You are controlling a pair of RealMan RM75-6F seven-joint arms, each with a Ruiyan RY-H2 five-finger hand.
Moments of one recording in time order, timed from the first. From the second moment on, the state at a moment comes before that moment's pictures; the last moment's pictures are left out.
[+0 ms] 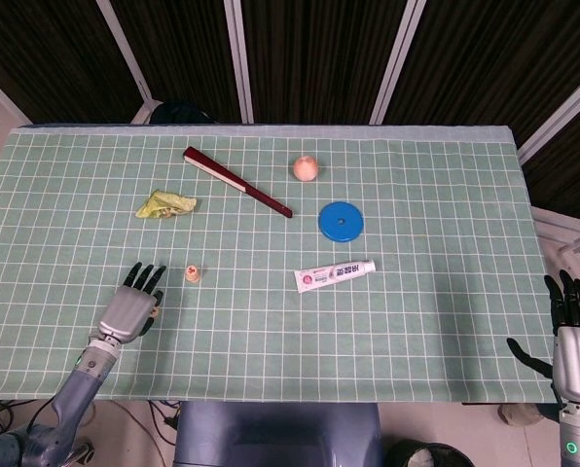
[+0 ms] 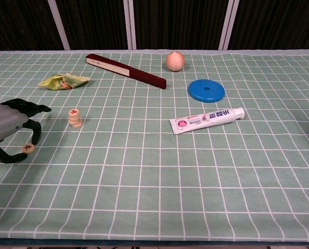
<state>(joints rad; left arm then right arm) -0.49 -1.54 0.04 -1.35 1.29 1.11 0.54 0.00 -1.22 0.14 -1.63 -1.47 1.65 -0.20</state>
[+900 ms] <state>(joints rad) -0.59 -1.45 -0.11 -1.52 1.16 1.06 0.69 0.00 -1.23 0.14 -1.63 -1.48 1.66 -0.20</state>
